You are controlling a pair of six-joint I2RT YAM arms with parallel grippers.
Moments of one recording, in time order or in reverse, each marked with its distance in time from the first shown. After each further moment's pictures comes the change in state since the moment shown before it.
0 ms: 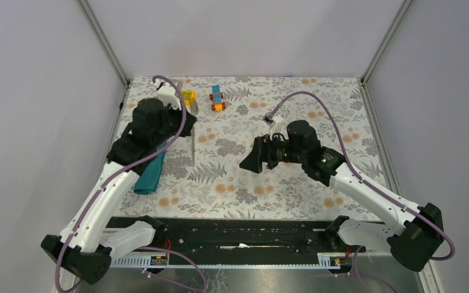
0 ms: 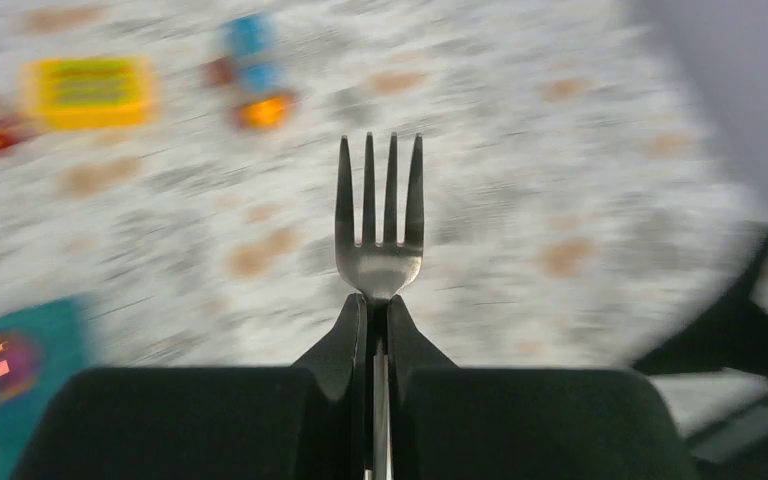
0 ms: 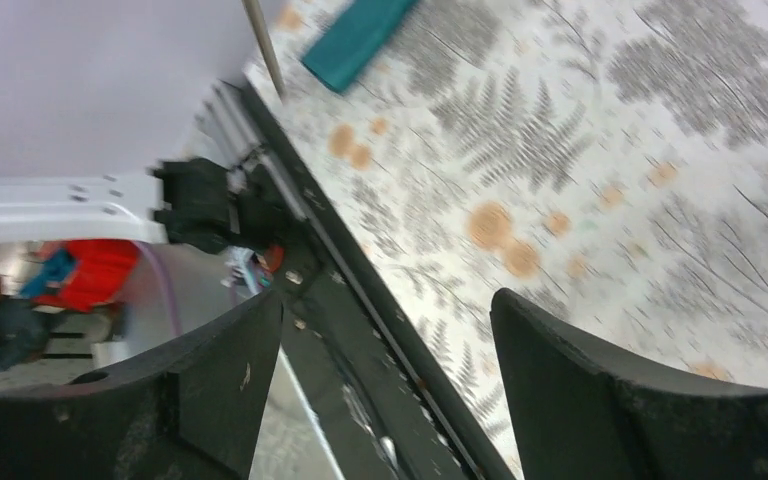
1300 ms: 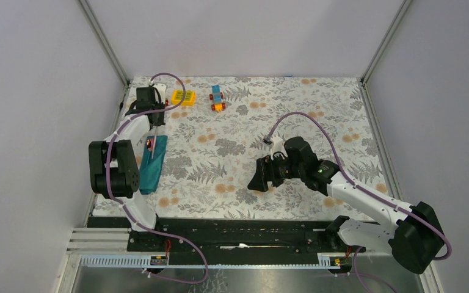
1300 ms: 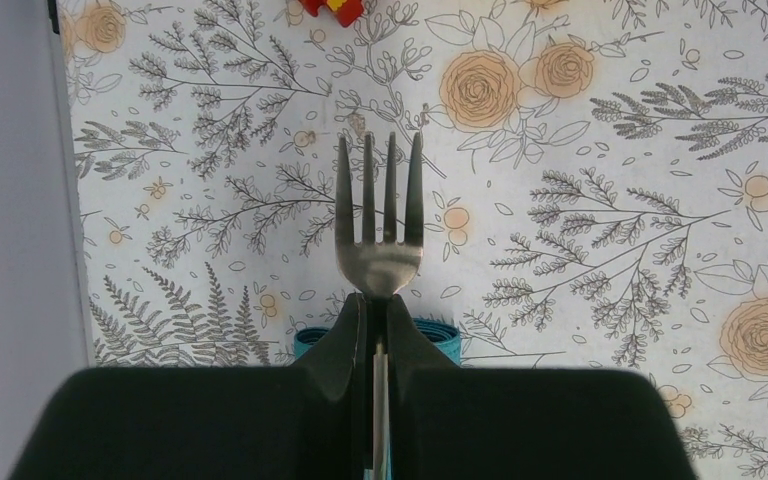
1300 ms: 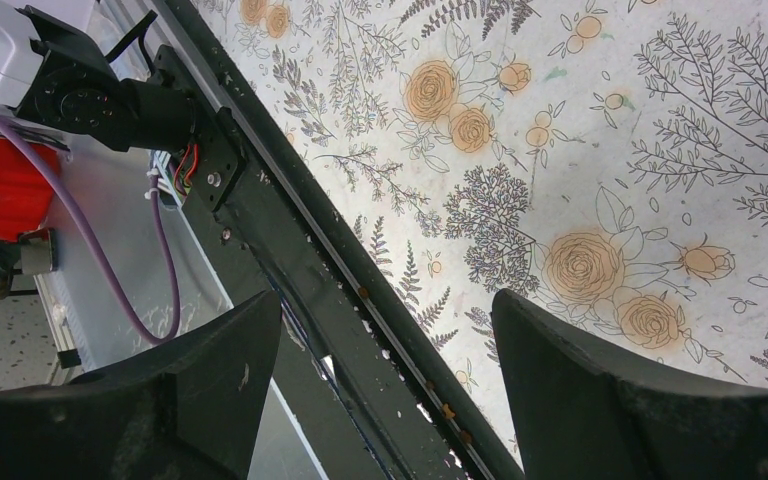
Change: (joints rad) left arm 0.501 0.744 0.047 0.221 -0.188 0.539; right arm -0.002 -0.034 -0.229 -0.061 -0.006 -0.121
